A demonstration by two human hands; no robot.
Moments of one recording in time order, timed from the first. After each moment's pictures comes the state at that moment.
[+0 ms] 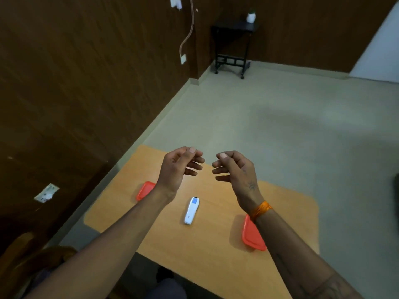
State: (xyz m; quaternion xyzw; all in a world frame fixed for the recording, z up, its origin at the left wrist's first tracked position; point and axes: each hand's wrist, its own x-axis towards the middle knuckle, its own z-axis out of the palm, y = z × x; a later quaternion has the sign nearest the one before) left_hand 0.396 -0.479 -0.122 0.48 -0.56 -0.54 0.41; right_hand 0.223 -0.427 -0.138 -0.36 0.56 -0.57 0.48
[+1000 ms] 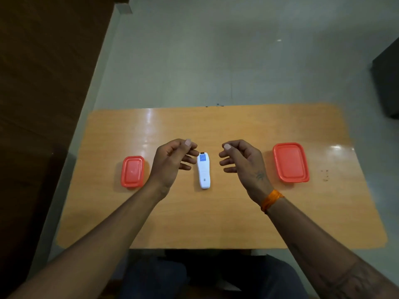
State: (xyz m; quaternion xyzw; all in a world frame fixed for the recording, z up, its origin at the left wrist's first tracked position) left_hand 0.511 -0.584 -0.398 0.45 -0.59 -0.63 0.21; right_hand 0.343 -0.465 -0.409 -0.20 0.71 -0.54 0.41
